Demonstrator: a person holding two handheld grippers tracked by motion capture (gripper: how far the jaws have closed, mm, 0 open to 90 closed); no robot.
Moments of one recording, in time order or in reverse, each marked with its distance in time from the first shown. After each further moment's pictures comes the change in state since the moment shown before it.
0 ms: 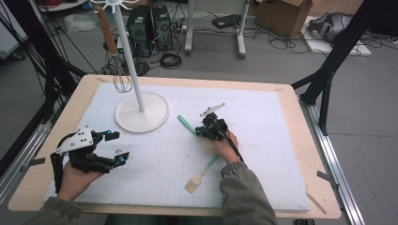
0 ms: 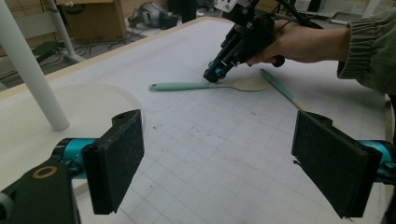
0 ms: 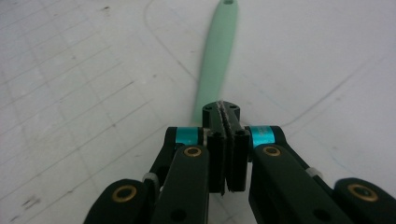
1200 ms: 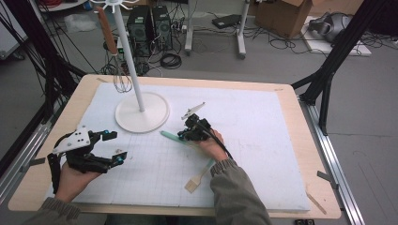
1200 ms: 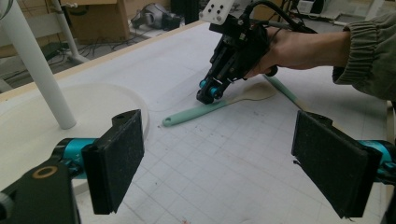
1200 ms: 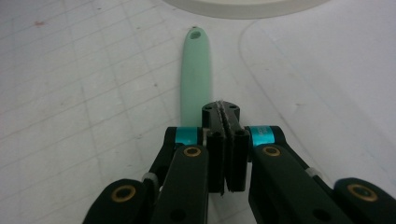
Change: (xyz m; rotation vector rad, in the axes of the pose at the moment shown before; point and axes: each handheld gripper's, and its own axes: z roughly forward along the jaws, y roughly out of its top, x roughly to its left) left arm 0.001 0.000 -0.005 -0.008 0.008 -0.002; right arm 0.033 0.028 0.029 0.041 0.187 -0.119
